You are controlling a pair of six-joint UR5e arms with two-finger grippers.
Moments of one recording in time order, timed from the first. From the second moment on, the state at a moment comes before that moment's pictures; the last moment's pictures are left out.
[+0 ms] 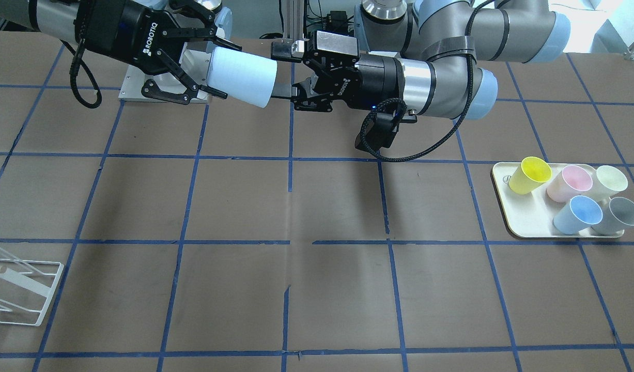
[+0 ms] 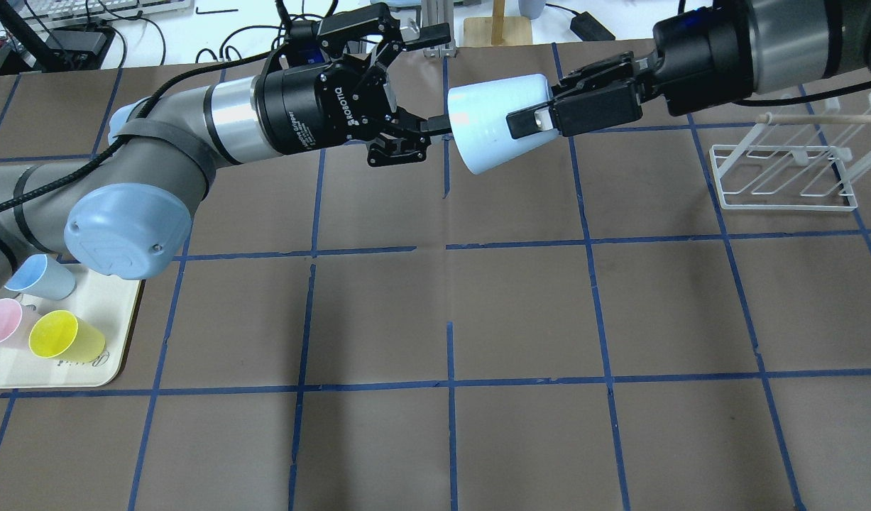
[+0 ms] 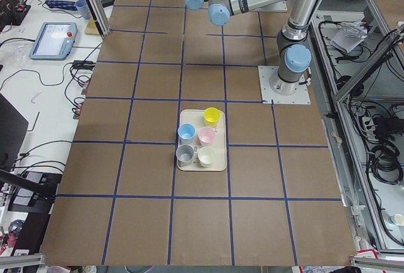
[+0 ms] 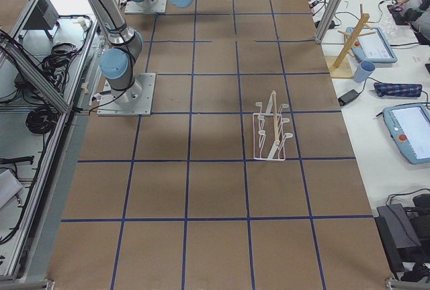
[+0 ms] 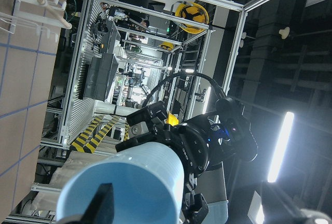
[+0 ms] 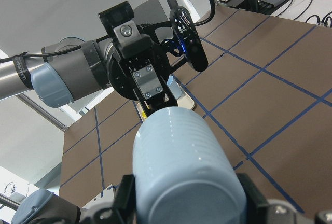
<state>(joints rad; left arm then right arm) -1.58 -1.63 -1.90 -1.49 -0.17 0.06 1.38 -1.68 1.71 -1.32 -0.44 -1.24</state>
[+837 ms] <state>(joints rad) -1.62 -1.63 -1.89 -1.48 -0.18 0.05 1.39 -1.69 1.70 -1.32 -0.38 -1.23</state>
